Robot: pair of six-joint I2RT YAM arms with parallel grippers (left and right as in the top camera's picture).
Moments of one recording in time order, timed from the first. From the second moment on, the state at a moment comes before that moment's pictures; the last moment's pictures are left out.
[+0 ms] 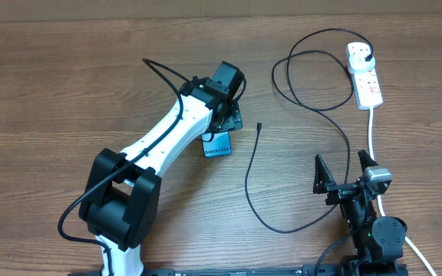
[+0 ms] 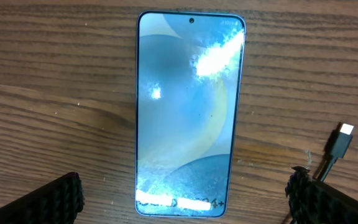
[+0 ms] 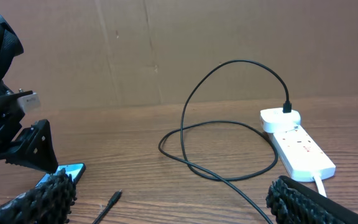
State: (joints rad) left arm -0.54 1.97 1.52 -0.89 -0.15 -0.73; right arm 0.05 0.01 0.02 -0.03 -0.10 0.12
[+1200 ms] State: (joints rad) left arm -0.54 2.13 1.52 -0.84 -0.13 -0.73; right arm 0.05 0.01 0.02 -0.03 -0.10 0.12
